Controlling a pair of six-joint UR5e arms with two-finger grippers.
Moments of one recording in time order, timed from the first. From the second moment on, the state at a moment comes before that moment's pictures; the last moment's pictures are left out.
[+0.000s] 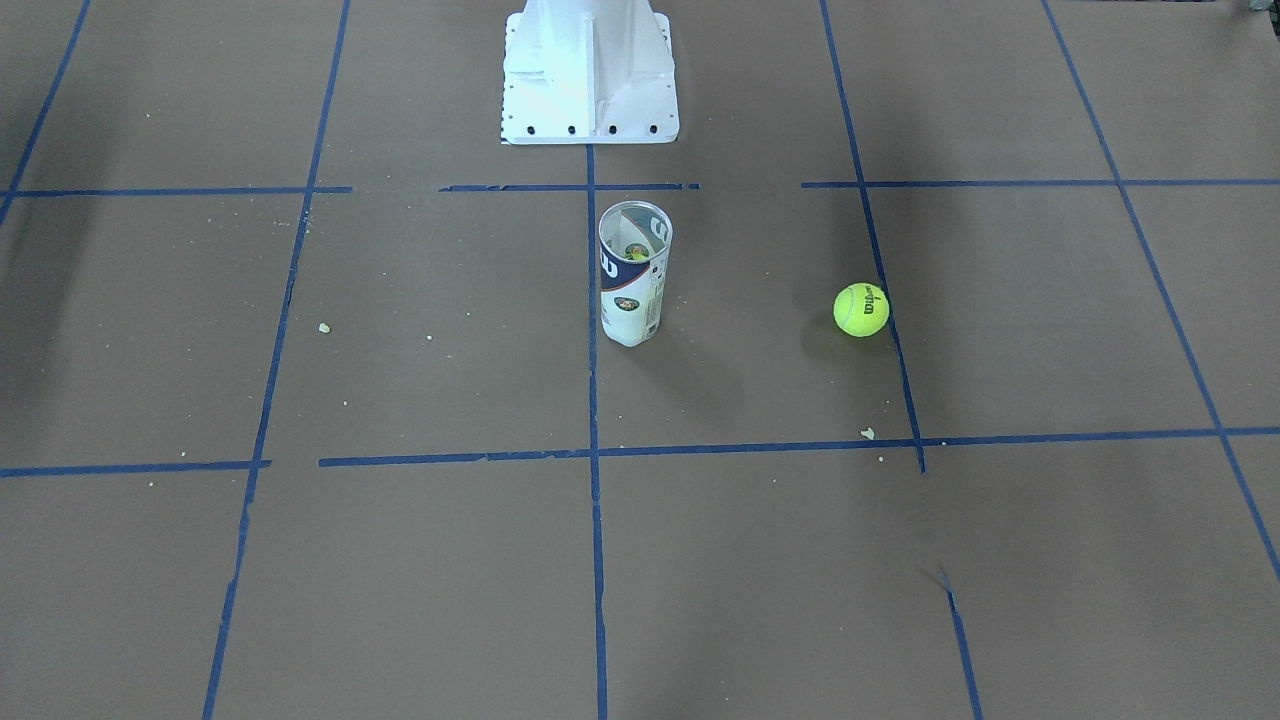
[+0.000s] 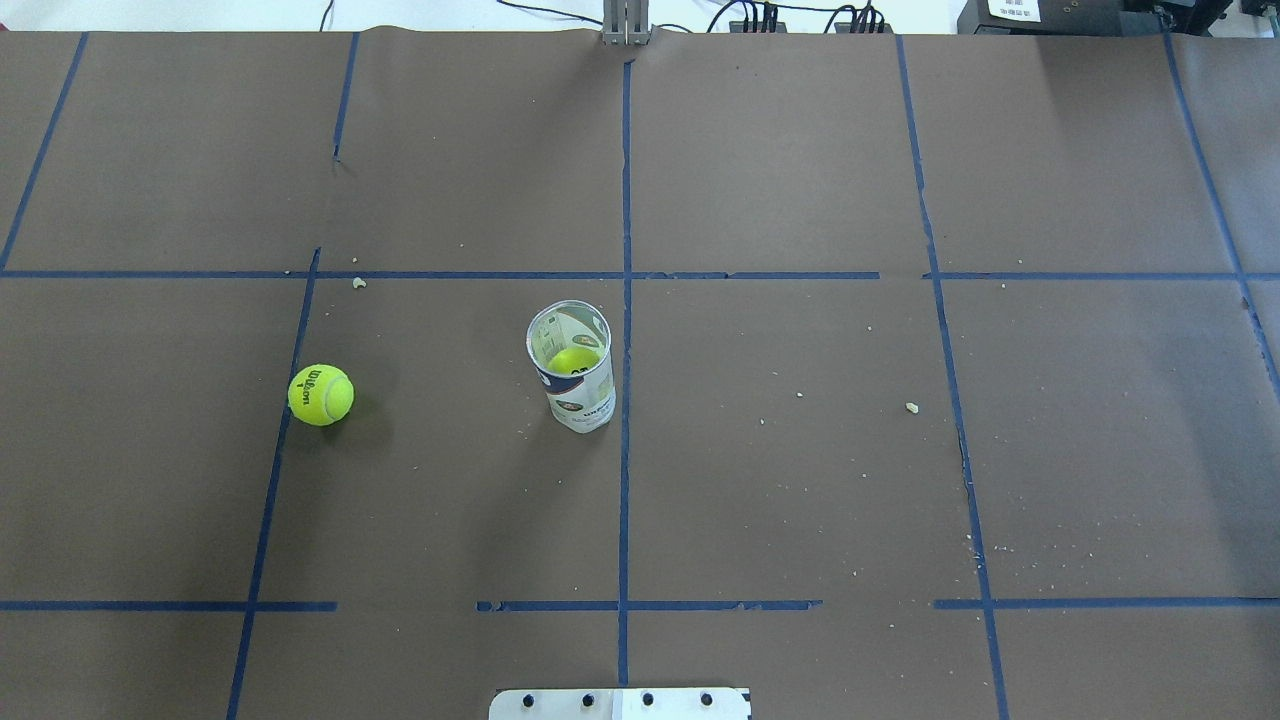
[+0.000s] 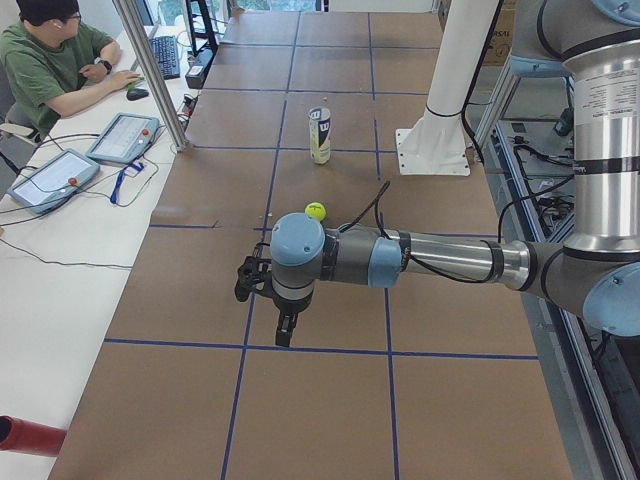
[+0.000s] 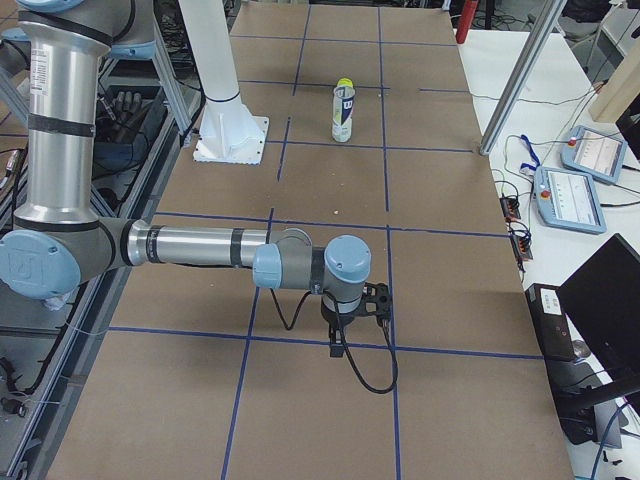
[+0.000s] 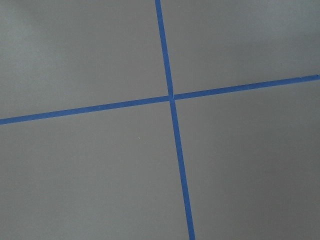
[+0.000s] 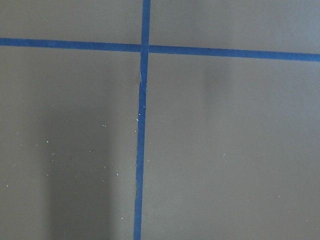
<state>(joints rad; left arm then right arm) -1.64 -1.45 -1.80 -1.58 -2.37 0.11 1.54 -1.71 1.70 -1.58 2.29 -0.01</state>
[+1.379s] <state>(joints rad) -1.62 -1.60 -1.81 -1.62 -2.37 0.09 1.54 -1.71 1.70 -1.58 2.29 -0.01</state>
